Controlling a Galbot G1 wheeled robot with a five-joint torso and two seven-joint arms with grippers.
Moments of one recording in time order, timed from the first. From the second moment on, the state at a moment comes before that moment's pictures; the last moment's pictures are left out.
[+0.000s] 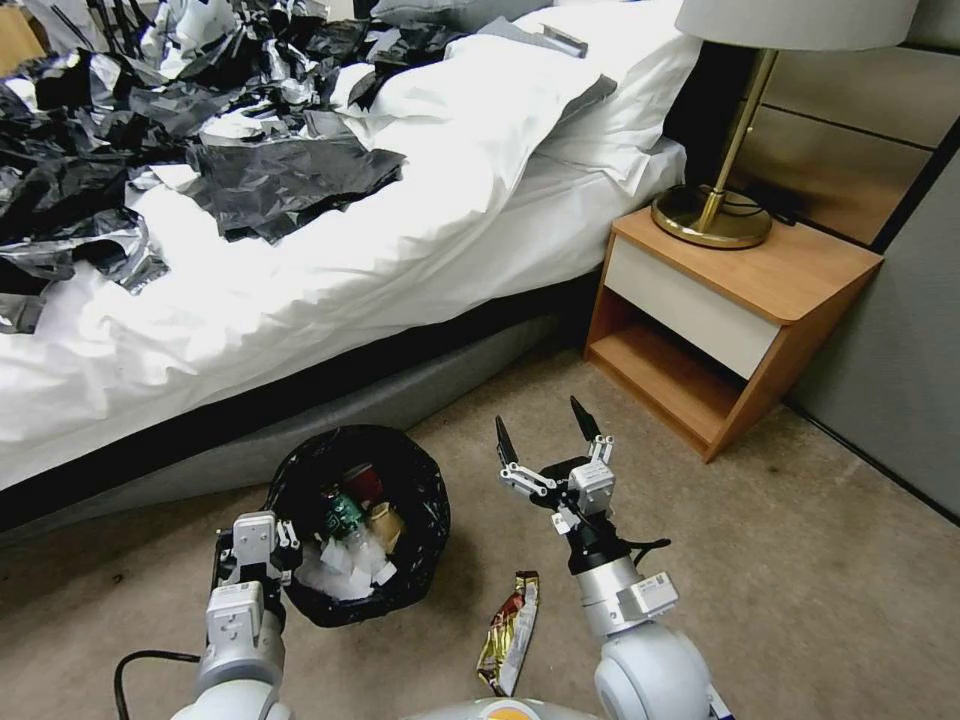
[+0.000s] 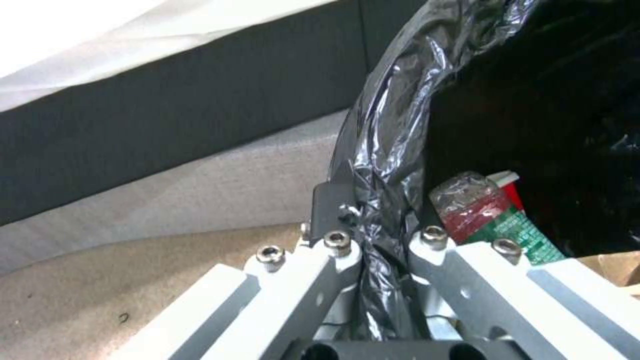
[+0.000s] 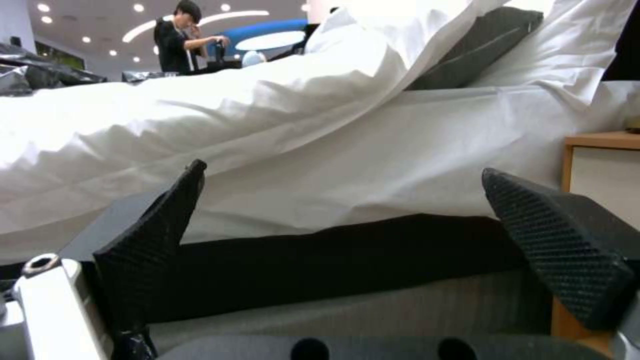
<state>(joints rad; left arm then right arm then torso) 1.80 -1.52 -0.61 -2.23 0.04 0.28 -0.22 -1.52 1.38 0.16 2.02 0.05 0.33 0.05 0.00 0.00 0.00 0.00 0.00</state>
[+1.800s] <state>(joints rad) 1.80 -1.53 -0.61 -2.24 0.04 0.28 -0.22 -1.35 1.27 0.02 1.92 0.34 -0.25 0.23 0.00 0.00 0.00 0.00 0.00</state>
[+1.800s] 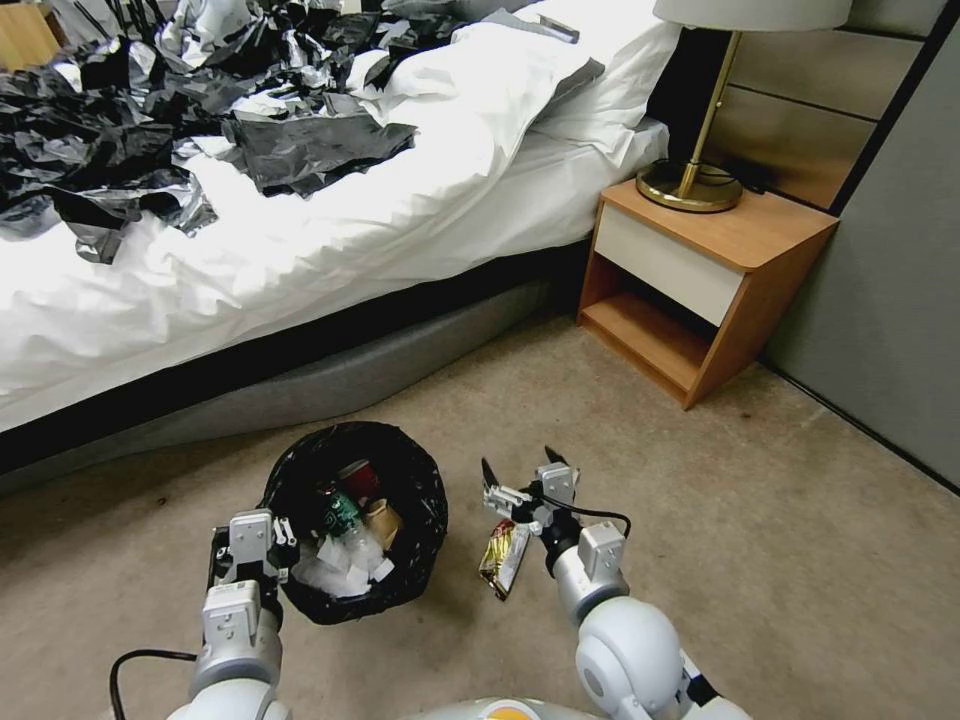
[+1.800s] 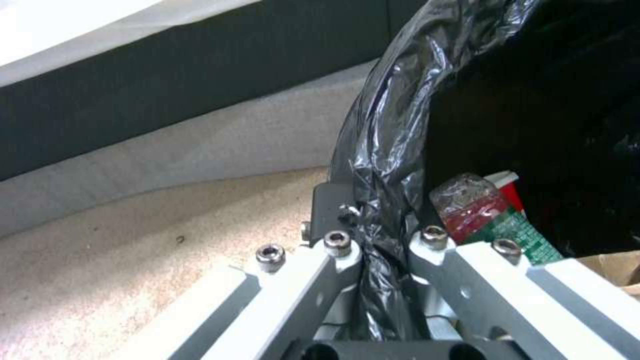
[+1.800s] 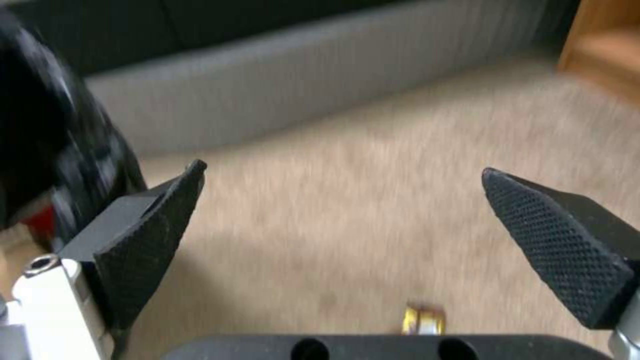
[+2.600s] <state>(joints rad) 1.80 -1.52 -0.61 -2.24 0.04 0.28 -0.22 -1.33 1.23 0.01 1.88 0.41 -0.46 0.20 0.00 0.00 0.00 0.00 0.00</state>
